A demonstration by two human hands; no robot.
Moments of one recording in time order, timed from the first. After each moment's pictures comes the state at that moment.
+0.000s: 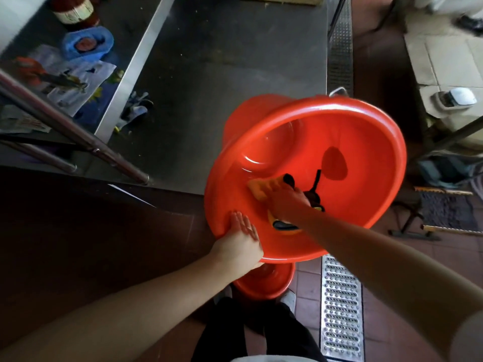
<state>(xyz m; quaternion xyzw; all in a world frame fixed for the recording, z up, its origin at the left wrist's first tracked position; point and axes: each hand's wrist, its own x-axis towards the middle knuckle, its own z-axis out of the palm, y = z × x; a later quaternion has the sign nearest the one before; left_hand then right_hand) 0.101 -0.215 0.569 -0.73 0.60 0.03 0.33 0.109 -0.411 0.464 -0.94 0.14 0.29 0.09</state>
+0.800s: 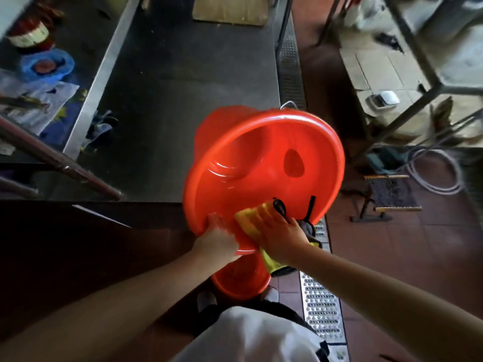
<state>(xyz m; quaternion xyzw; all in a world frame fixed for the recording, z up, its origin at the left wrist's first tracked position) 0.100 -0.211 0.552 -0.73 0.64 0.06 0.24 -0.019 -0.367 0.518 -0.97 0.12 0.22 0.05</state>
